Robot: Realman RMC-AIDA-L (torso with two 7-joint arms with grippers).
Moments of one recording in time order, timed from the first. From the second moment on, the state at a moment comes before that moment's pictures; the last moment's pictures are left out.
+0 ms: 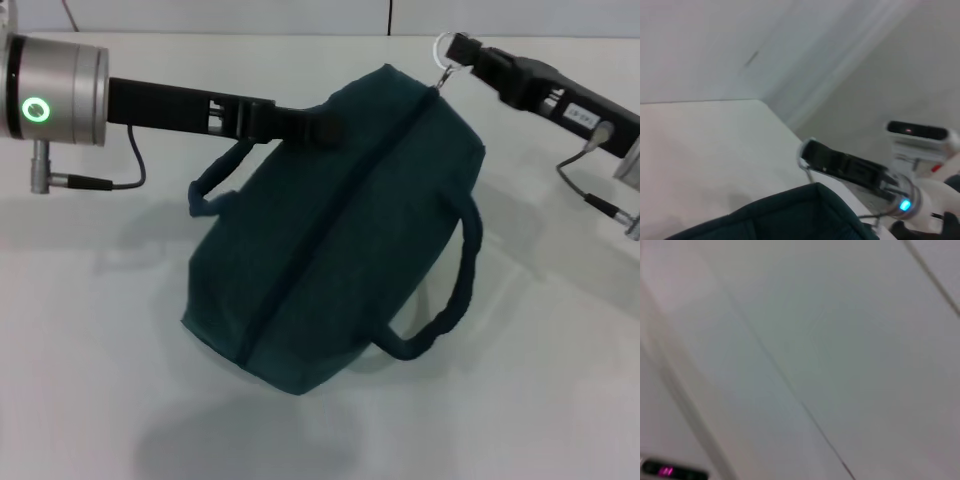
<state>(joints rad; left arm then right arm) -0.67 -2.04 0.76 0.88 1.95 1.77 -2.17 0.59 2.02 -1.50 -0.41 -0.70 -1.25 1.40</state>
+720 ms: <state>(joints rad) -0.63 -2.05 0.75 0.88 1.79 1.84 -2.11 0.61 2.02 -1.50 -0.34 -0.69 -1.26 1.45</state>
